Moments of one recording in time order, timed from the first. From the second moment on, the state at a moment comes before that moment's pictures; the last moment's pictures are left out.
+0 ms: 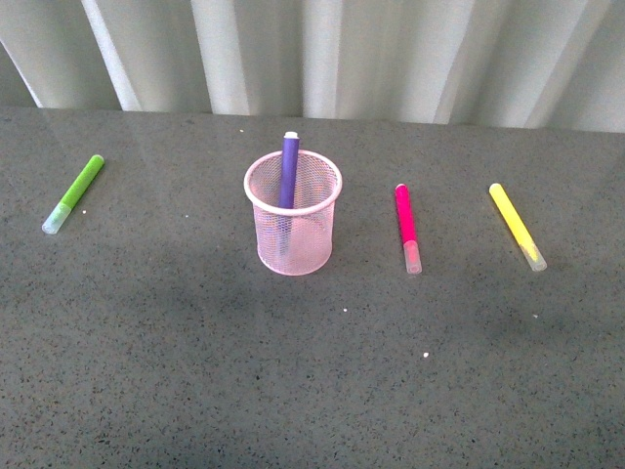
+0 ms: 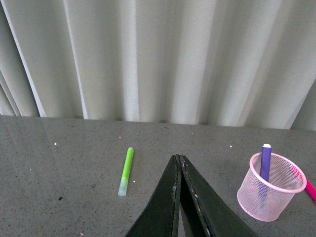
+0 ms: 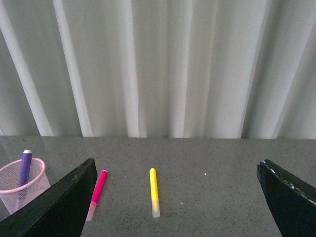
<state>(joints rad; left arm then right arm) 0.00 0.56 0.01 0.55 0.00 -0.01 0.00 0.00 0.02 0.00 0.00 0.00</state>
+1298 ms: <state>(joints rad) 0.00 0.00 0.01 0.00 0.00 -0.01 0.00 0.00 0.02 0.00 0.00 0.00</state>
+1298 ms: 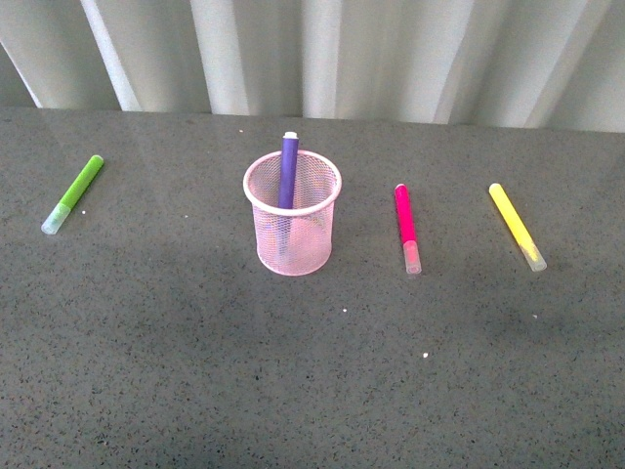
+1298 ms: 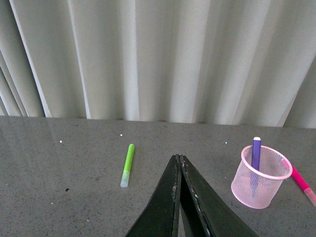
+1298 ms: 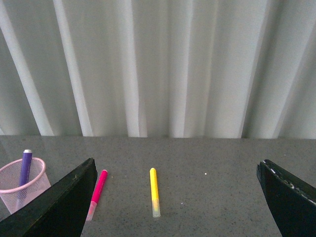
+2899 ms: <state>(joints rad) 0.00 0.00 0.01 0.00 0.00 0.00 0.23 2.25 1.60 -0.29 0.06 0.34</state>
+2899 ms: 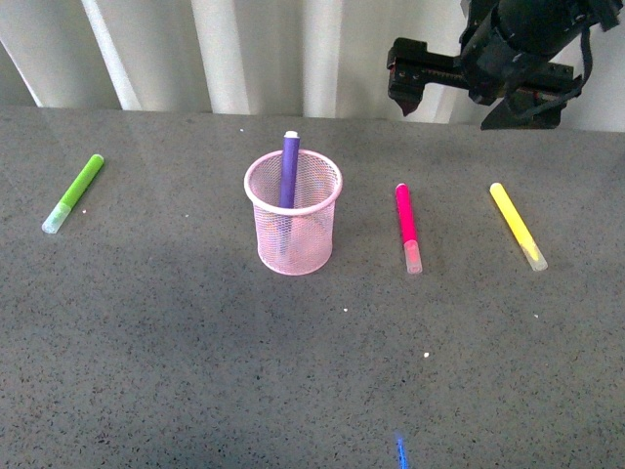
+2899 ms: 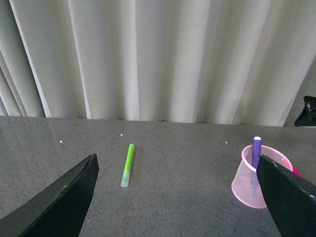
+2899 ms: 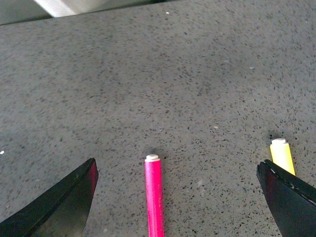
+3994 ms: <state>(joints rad) 0.00 0.00 0.01 0.00 0.00 0.00 0.30 2.43 1.60 -0.25 0.05 0.40</state>
